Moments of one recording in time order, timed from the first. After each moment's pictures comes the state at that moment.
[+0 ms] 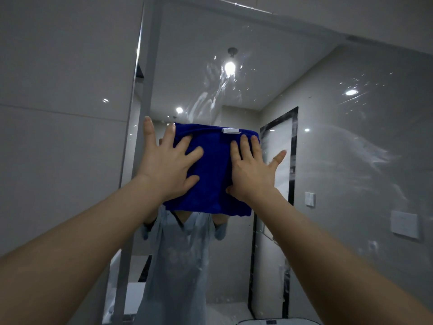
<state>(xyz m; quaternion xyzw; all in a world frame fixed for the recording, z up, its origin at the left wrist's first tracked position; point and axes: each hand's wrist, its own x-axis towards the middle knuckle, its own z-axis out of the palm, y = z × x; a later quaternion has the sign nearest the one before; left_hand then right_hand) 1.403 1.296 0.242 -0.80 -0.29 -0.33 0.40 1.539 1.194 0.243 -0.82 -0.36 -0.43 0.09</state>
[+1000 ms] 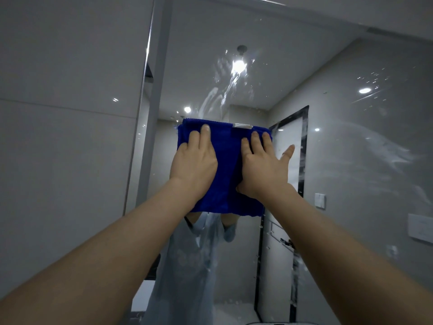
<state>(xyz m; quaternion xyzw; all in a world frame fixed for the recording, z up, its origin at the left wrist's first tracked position) 1.441 1.286 0.238 -0.81 -0.27 -0.41 0.31 1.531 1.193 0.249 -0.83 -0.37 -0.42 0.08</state>
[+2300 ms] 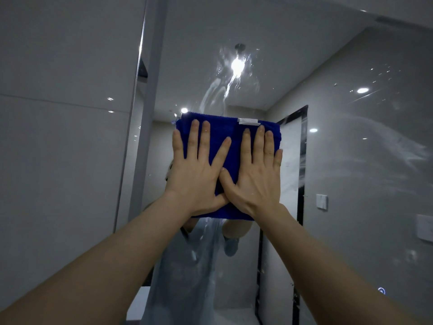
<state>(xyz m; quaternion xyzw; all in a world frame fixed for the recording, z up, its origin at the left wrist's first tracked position) 1.470 1.332 0.213 -0.75 -0.19 -0.52 0.36 1.561 1.236 0.214 -0.69 -0.41 -0.52 0.29</state>
